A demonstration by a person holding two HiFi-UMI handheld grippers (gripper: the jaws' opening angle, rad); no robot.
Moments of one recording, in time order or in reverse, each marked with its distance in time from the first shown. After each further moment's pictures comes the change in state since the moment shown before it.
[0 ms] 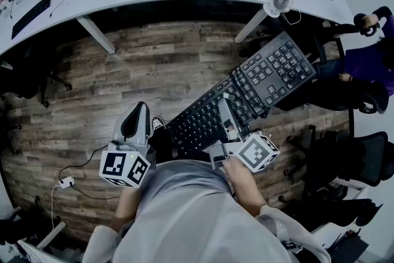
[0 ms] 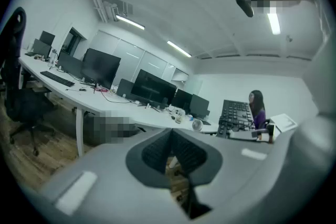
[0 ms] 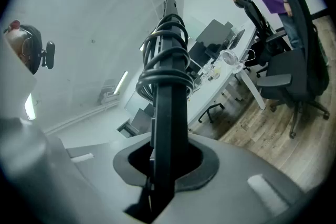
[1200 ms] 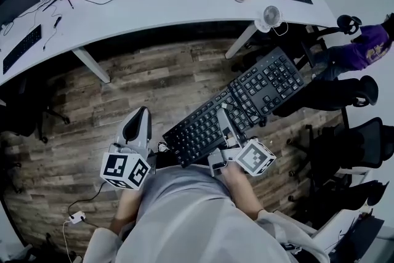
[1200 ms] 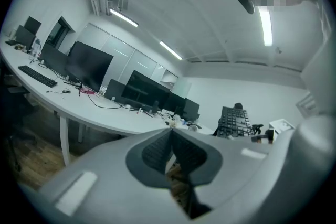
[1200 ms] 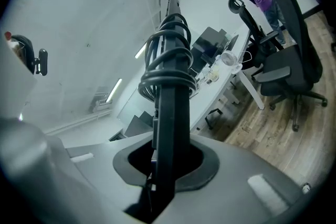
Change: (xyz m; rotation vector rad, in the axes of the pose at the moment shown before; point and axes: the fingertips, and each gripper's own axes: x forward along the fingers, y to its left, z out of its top) left arm 0.048 0.094 0.061 0.004 -0.020 -0.179; right arm 0.081 0.055 -0.022 0.017 -0.121 -0.067
